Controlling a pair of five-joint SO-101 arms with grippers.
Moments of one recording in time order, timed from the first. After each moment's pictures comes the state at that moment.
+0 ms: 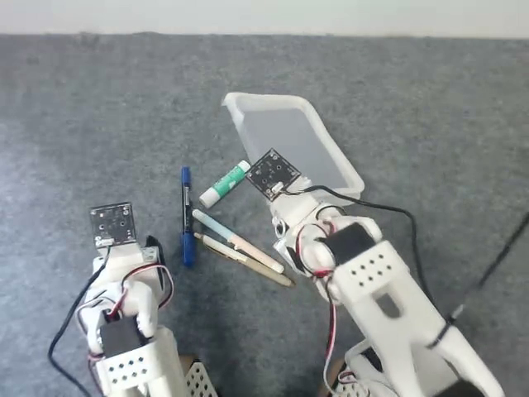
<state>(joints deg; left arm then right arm) -24.6 -103.2 97.7 64.0 -2.5 -33.9 -38.2 48.4 59.5 13.8</state>
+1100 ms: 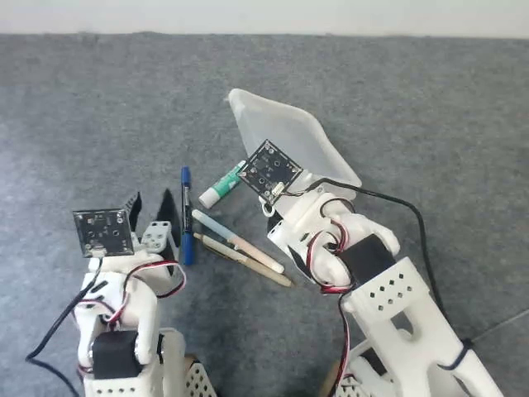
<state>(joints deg) -9.6 -103.2 79.1 60.3 6.9 -35.3 -45.2 43.8 58.5 18.4</state>
